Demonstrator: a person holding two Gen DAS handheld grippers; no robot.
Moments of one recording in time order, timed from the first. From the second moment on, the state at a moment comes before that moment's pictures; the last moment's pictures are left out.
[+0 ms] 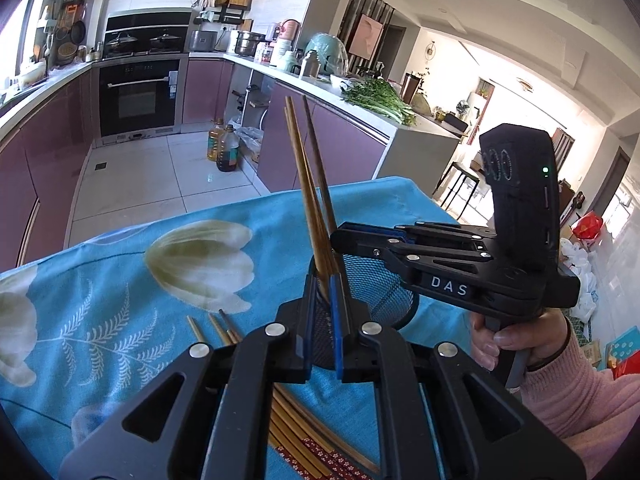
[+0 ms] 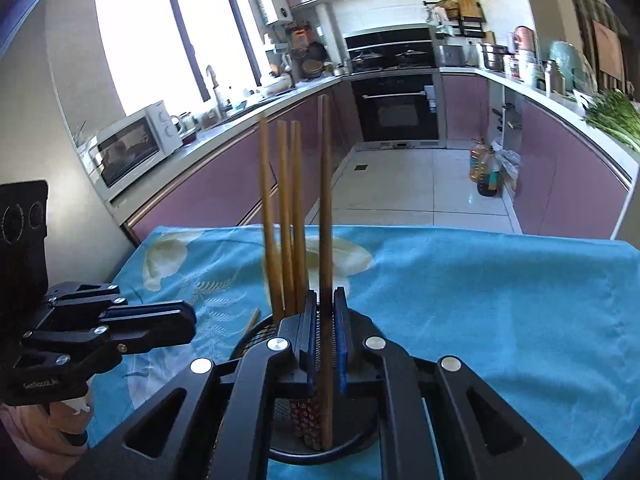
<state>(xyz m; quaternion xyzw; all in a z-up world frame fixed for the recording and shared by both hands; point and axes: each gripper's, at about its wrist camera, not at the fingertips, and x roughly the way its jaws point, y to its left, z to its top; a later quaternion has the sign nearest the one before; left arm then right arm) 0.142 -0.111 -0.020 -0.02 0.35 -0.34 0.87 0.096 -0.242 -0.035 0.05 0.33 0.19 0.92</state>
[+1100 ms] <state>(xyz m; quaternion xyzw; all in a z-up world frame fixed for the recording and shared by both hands) 0.102 -0.061 -0.122 0.00 0.44 -0.23 0.87 0.023 -0.188 -0.102 0.01 0.40 0.26 0.88</state>
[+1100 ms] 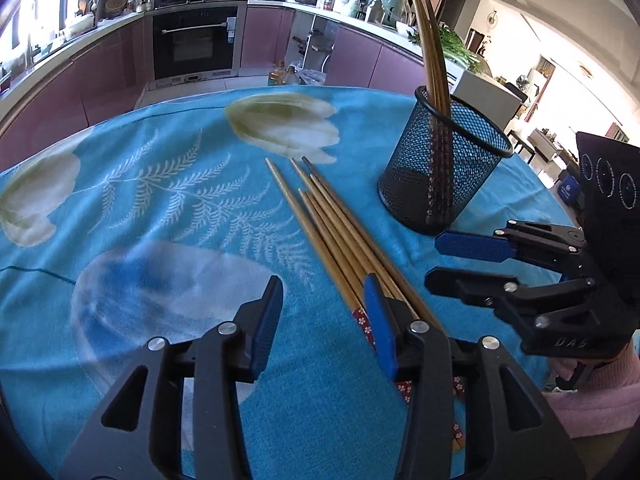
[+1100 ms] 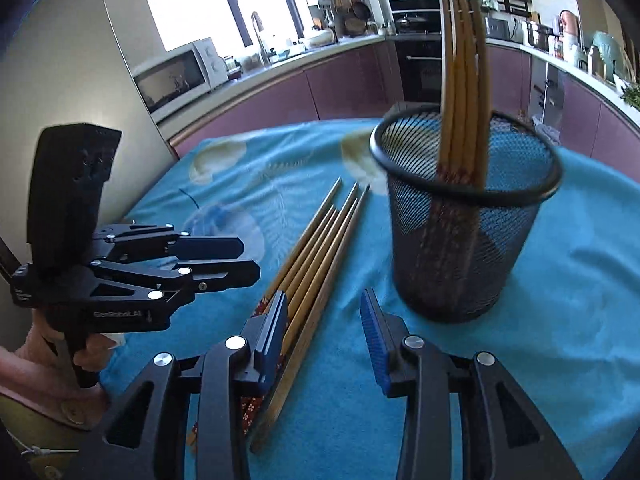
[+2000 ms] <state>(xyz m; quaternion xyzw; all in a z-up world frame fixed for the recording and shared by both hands) 0.103 -0.076 -0.134 0.05 0.45 -0.20 0.87 0.024 -0.183 -0.115 0.00 0.42 0.23 0.88</state>
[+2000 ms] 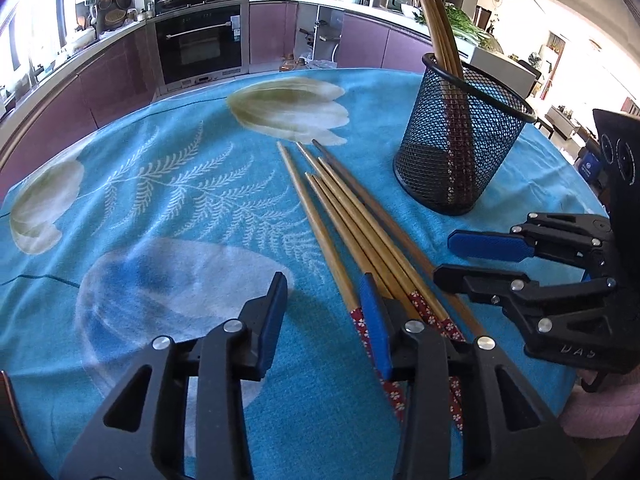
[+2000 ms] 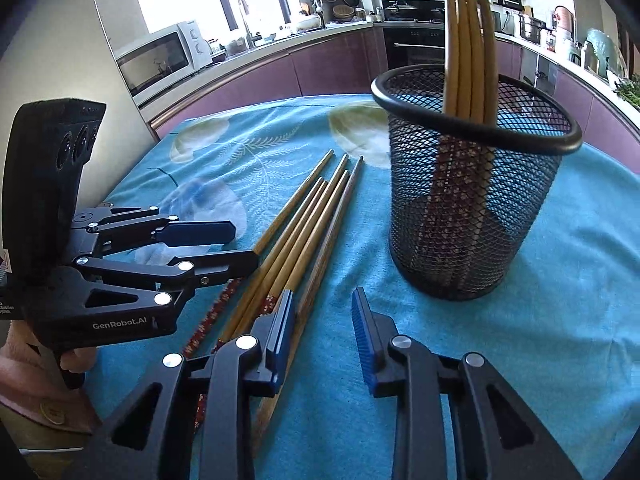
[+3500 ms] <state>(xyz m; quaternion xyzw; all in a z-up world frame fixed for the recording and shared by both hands) 0.097 -0.069 -0.132 0.02 0.46 -0.22 0.86 0.027 -0.175 -0.107 0.01 0.42 0.25 0.87</state>
